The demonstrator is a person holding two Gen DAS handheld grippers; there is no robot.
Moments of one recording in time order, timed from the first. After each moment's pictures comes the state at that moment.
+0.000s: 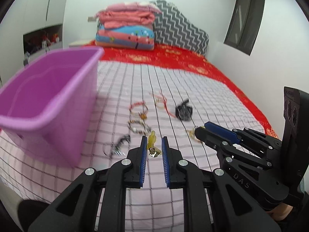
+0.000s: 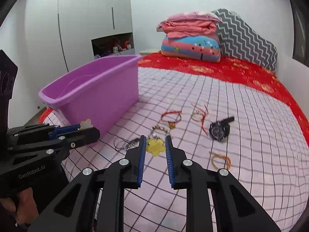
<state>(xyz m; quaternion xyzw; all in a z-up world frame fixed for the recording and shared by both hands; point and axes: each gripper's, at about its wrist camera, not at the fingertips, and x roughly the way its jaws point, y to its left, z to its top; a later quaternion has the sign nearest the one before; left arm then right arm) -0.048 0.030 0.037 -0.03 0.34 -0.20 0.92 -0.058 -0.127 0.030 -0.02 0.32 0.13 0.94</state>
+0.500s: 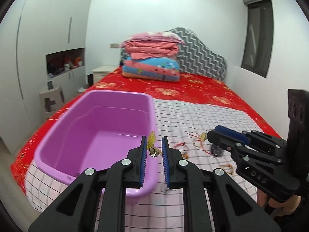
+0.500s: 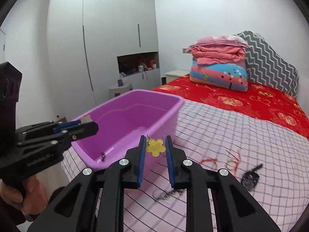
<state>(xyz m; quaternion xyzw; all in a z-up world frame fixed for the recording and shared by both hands) -0.010 0.138 0.108 -0.03 0.27 -0.13 0.96 -0.006 -0.033 0.109 -0.02 0.25 0.22 0.94</state>
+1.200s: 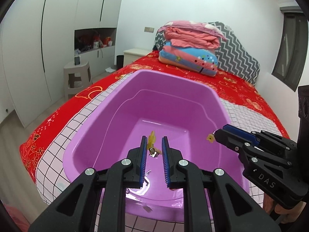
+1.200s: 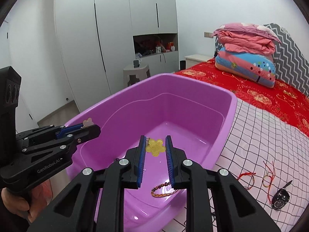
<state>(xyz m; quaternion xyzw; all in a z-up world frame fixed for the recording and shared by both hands) 0.060 0.242 0.058 -0.08 0.32 -0.03 0.94 0.094 0.091 0.075 -0.05 0.32 0.26 0.91</state>
